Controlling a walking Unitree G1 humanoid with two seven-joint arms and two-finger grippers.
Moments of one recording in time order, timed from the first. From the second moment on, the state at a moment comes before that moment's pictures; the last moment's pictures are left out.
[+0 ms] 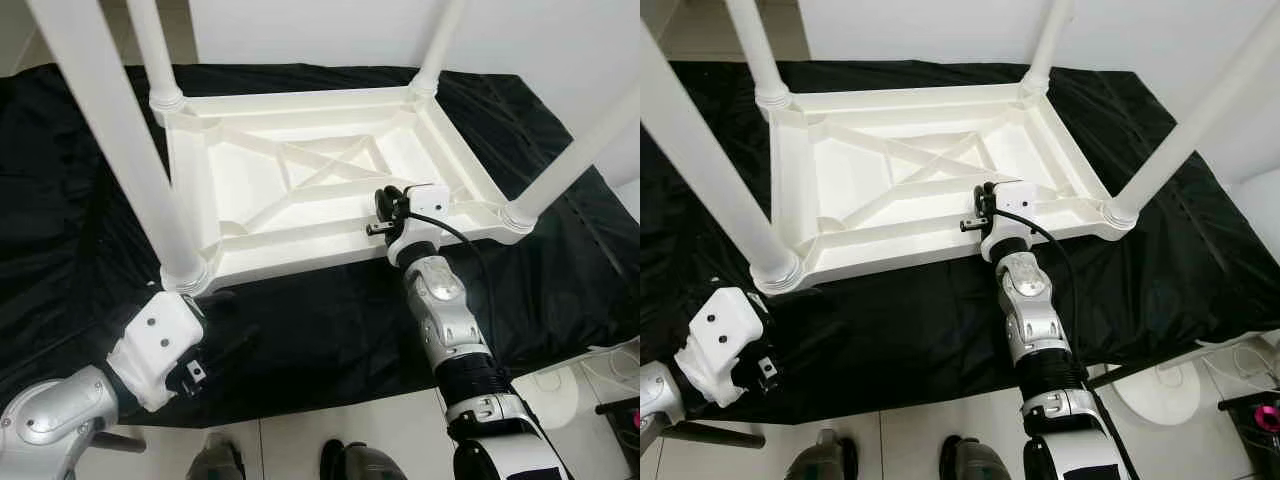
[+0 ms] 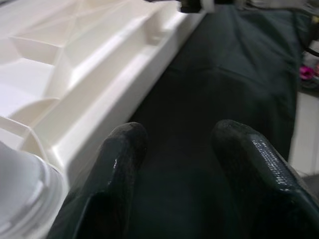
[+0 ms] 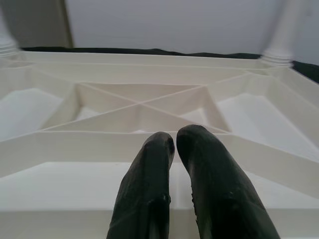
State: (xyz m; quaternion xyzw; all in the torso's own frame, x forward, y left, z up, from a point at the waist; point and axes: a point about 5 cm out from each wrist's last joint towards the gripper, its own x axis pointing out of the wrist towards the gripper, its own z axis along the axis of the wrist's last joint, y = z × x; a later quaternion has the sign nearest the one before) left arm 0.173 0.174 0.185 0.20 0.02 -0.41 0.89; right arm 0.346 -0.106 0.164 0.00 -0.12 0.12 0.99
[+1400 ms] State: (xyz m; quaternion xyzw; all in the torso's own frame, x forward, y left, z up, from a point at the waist) left arm 0.295 0.282 0.220 0.25 0.01 -0.11 0.96; right arm 0.339 -0.117 0.151 0.00 -0.13 0.07 0.99
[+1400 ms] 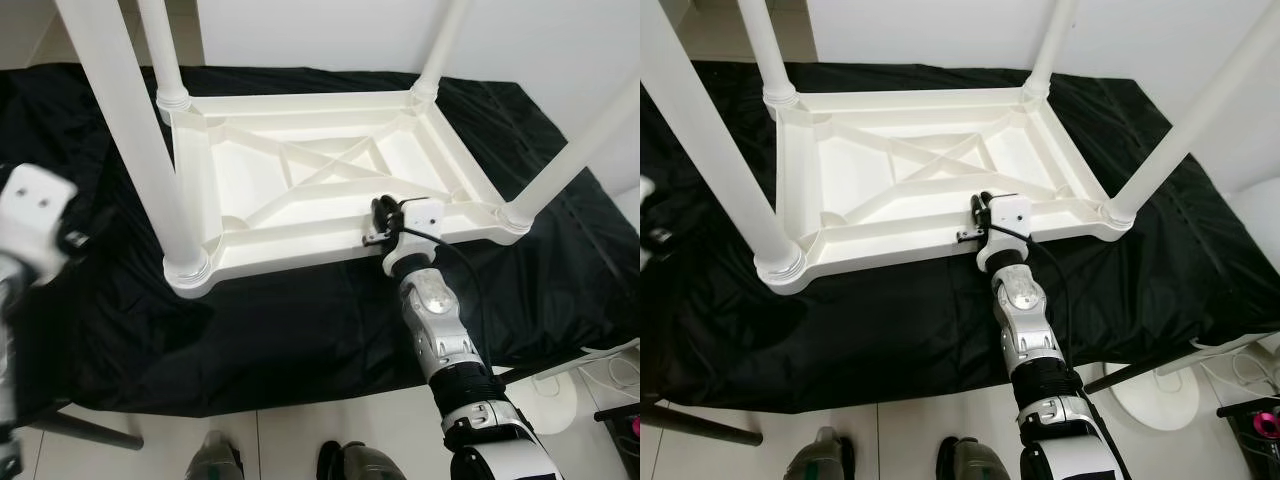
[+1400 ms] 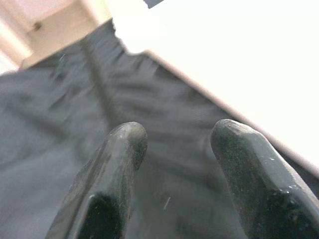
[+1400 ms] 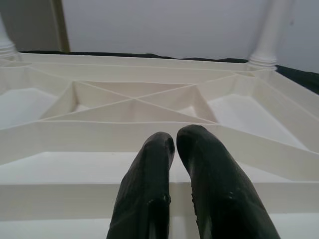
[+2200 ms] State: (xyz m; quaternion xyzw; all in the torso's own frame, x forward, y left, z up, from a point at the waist) left arm 0.325 0.230 0.217 0.13 -0.08 -0.19 0.97; right arm 0.327 -0.172 0.145 0.01 -0.11 -0.10 0.99
